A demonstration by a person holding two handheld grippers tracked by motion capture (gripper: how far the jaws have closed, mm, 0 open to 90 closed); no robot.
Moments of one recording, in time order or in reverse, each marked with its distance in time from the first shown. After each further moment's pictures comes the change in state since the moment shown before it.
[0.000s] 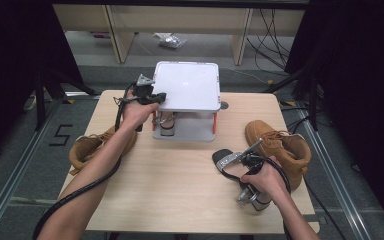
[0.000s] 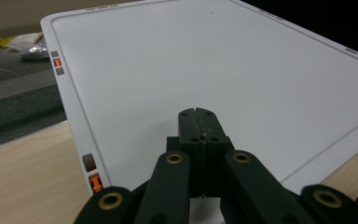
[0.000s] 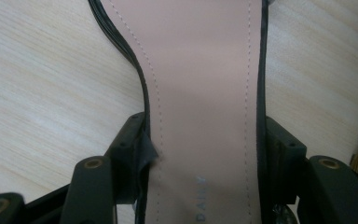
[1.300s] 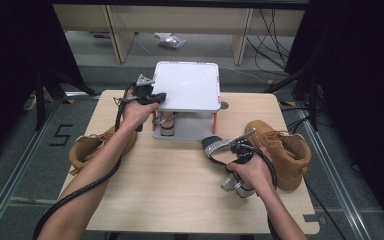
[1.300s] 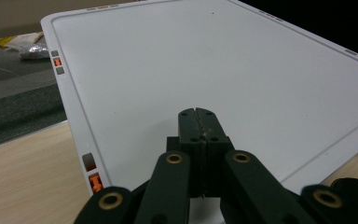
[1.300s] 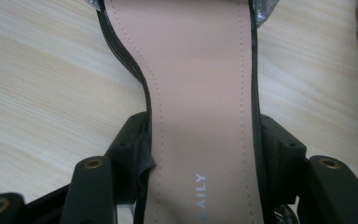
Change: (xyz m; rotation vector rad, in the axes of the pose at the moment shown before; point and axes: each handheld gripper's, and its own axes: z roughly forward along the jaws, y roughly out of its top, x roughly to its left) left arm -0.001 -0.001 0.001 -0.015 -0.004 -0.013; right arm 0.031 0.030 -0.025 -0.200 0.014 0.018
